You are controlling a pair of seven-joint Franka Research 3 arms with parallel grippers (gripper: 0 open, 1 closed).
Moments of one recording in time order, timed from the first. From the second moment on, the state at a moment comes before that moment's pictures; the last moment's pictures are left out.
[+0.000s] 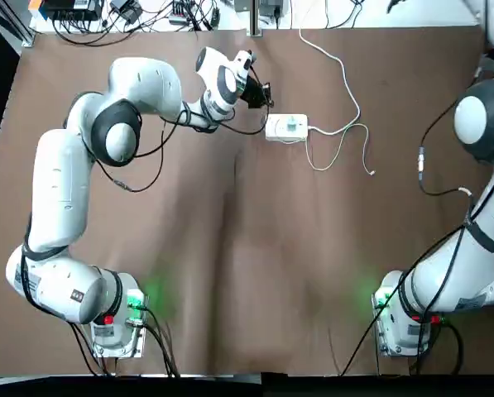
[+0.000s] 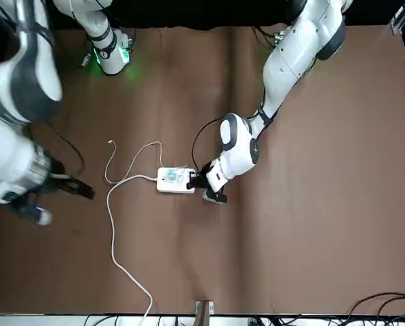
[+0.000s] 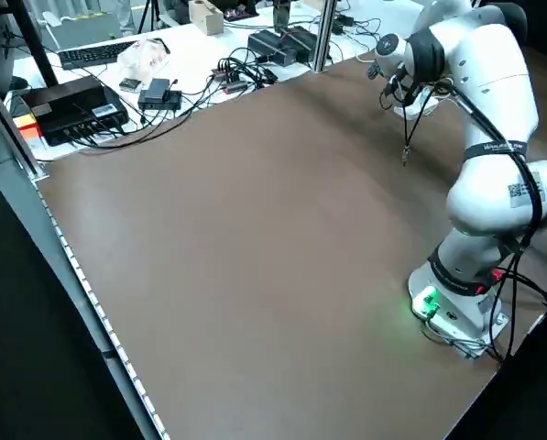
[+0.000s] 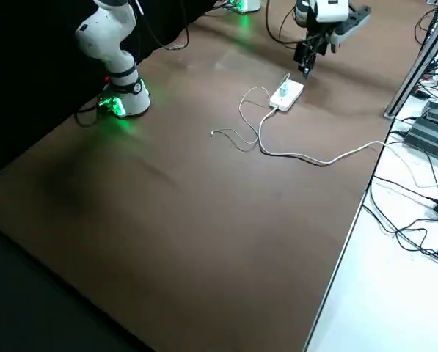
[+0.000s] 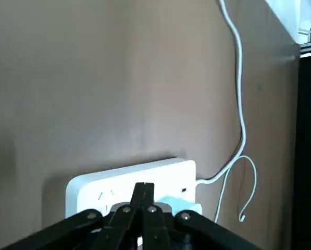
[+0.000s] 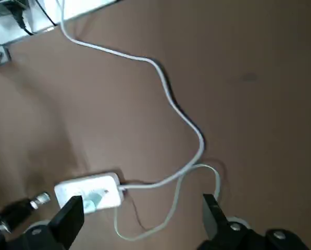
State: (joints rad) left arm -0.36 0.91 -0.48 -1.48 -0.83 2.82 0.14; right arm 0.13 0.42 0.00 -1.22 0.13 1.67 0.39
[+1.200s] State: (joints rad) left arm 0.02 0.45 -0.47 -1.82 -0.56 2.42 0.02; right arm 0.03 0.12 -0.07 -1.43 0.07 1.63 0.07
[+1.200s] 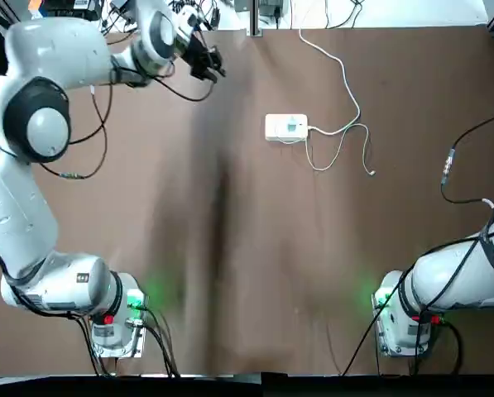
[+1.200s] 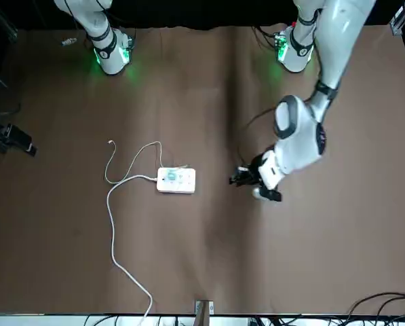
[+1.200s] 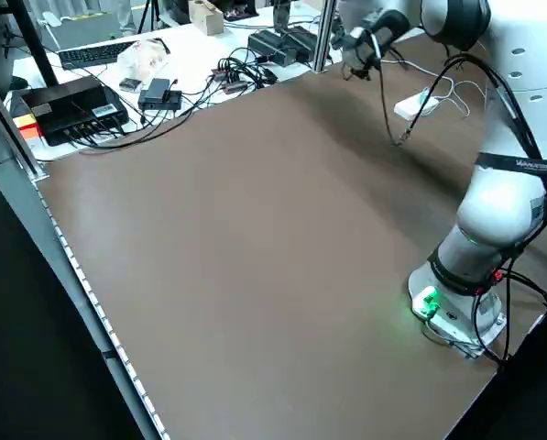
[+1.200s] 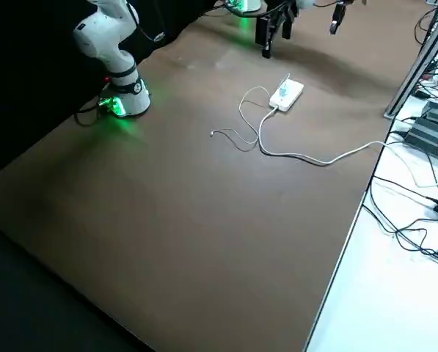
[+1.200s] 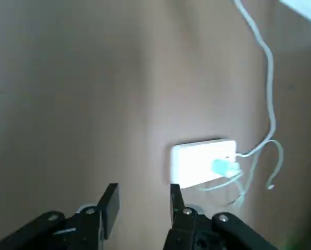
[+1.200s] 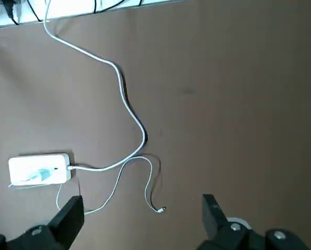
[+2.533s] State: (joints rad) left arm 0.26 0.23 -0.46 -1.63 0.02 1.97 -0.13; right arm 0.04 0.09 0.03 -1.54 0.00 1.65 0.08
